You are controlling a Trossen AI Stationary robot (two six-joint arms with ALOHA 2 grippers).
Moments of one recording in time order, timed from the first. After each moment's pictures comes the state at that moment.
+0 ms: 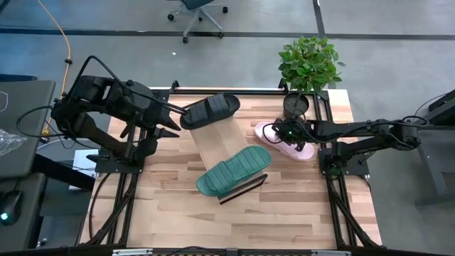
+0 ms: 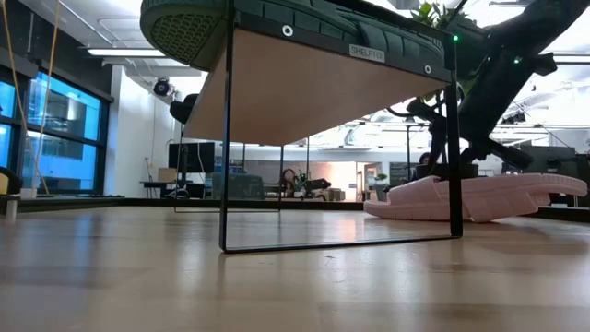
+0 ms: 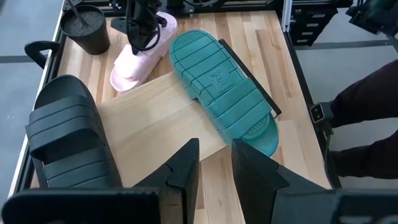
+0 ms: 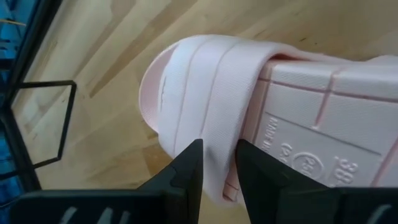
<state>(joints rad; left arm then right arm) 0.01 1.37 2.05 -1.47 -0.01 -0.03 -0.26 1.13 0.51 -0.34 0.23 1.75</state>
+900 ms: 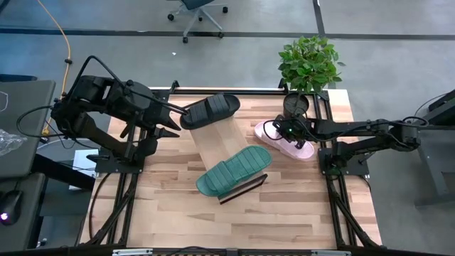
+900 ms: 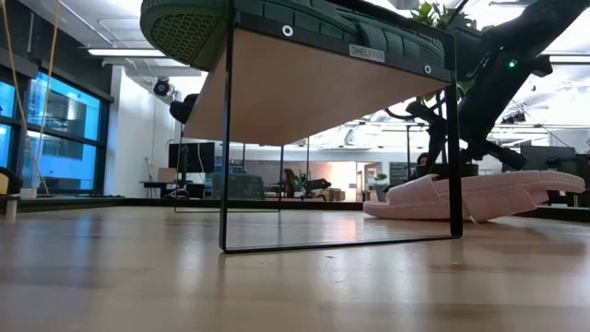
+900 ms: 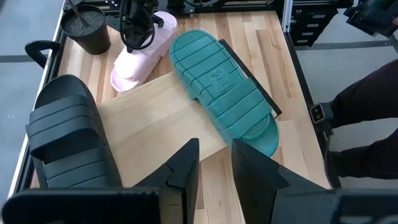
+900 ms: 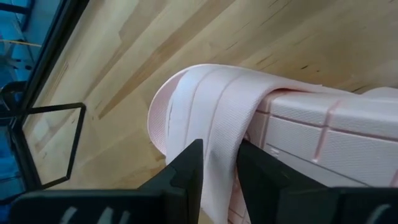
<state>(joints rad) 0.01 1.37 2.05 -1.47 -0.01 -0.03 -0.30 1.13 0.51 -0.33 0.26 1.75</state>
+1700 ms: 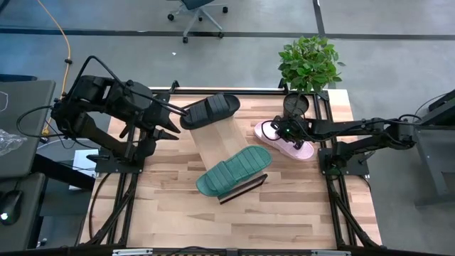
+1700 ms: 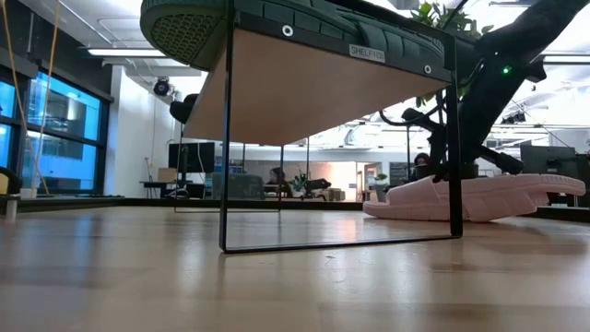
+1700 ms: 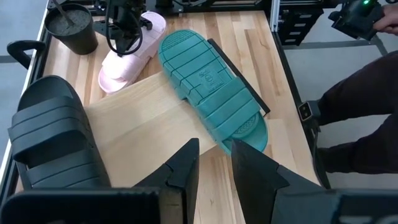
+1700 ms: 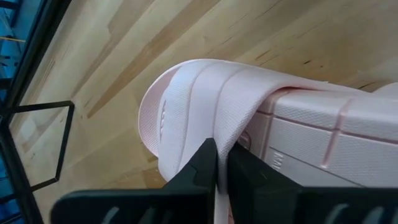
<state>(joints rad) 0.01 1.37 2.05 -1.47 0.04 -0.03 -0.29 1.20 0.51 -0.28 0.24 1.75</state>
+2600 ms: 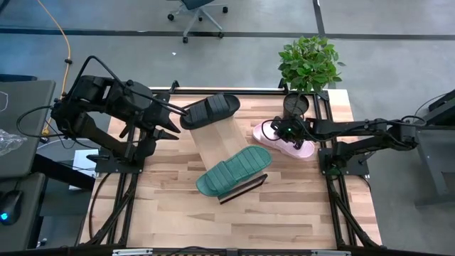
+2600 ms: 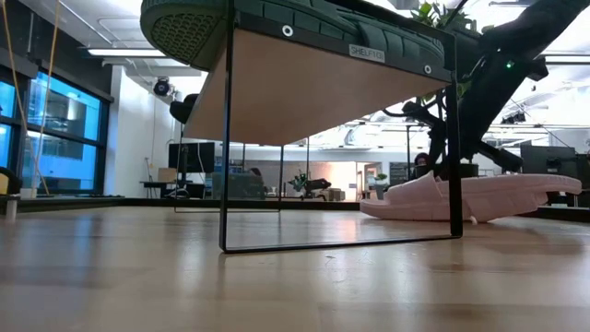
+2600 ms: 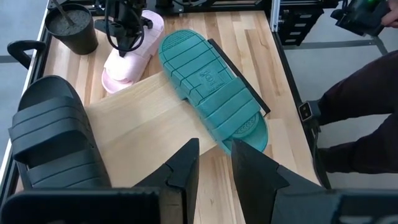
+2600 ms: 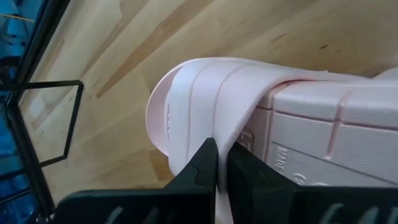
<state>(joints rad) 0.01 1.37 2.05 -1.47 0.04 -0.03 -0.29 1.15 0.51 -0.28 0.19 1.70</state>
